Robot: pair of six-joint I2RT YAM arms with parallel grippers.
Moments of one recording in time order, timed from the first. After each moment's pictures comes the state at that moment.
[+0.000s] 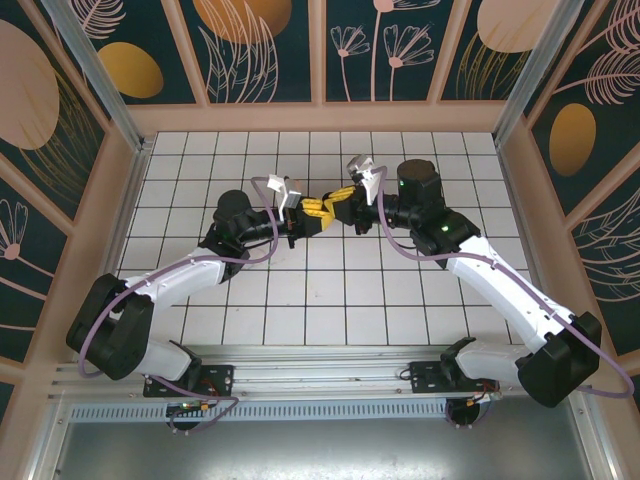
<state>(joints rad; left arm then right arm) -0.57 1.43 0.78 0.74 0.81 -0.30 0.60 1.21 1.09 -0.20 -0.56 0.05</state>
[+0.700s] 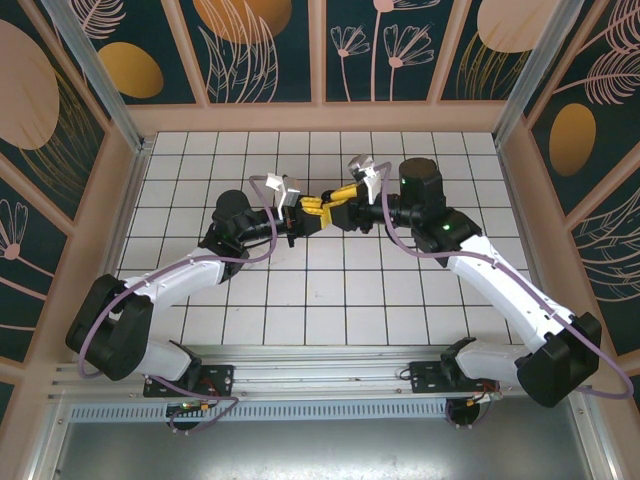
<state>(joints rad) -0.57 1.43 0.78 0.75 0.80 -0.32 0.58 1.21 1.11 -0.21 -0.63 0.10</state>
